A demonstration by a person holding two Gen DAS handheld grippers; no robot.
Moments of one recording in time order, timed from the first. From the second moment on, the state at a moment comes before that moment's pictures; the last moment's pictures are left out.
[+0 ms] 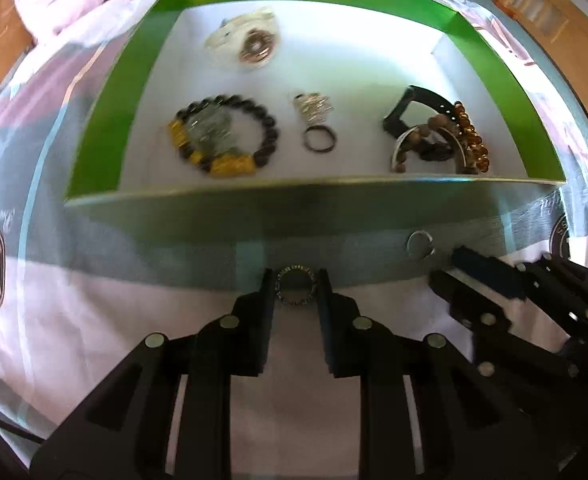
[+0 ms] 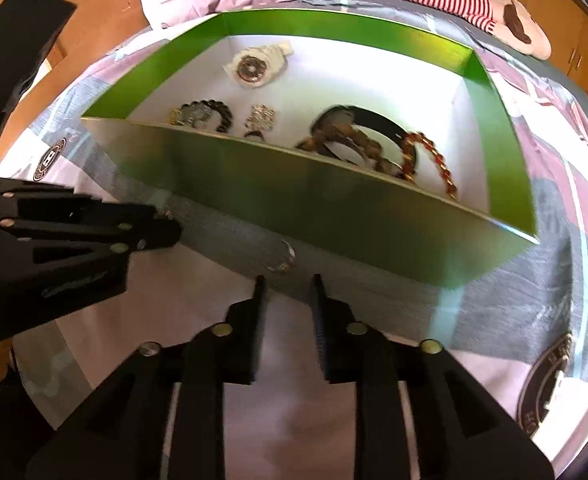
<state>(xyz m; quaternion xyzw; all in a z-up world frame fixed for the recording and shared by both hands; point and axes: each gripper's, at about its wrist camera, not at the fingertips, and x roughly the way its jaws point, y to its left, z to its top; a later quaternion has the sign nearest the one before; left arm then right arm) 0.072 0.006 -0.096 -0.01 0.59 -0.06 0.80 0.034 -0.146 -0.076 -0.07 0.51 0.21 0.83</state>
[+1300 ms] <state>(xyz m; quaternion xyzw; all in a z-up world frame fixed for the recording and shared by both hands) 0.073 0.059 -0.088 -0.05 0.58 -0.05 0.81 0.013 -0.120 -0.084 -0.15 0.51 0.26 0.81</state>
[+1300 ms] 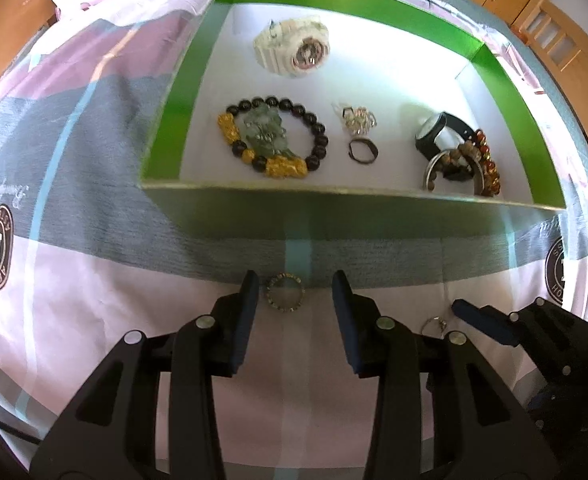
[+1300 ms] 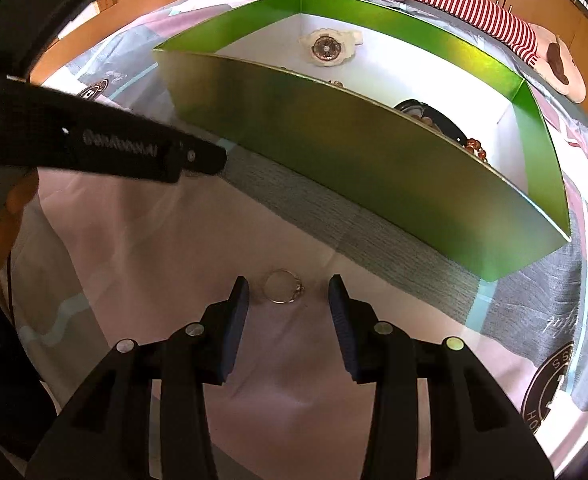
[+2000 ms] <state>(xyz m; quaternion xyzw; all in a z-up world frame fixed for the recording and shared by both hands) 0.075 0.030 -0.102 0.00 0.58 -0.03 0.81 0.006 -0.114 -0.085 -0.16 0.51 0.24 0.81</state>
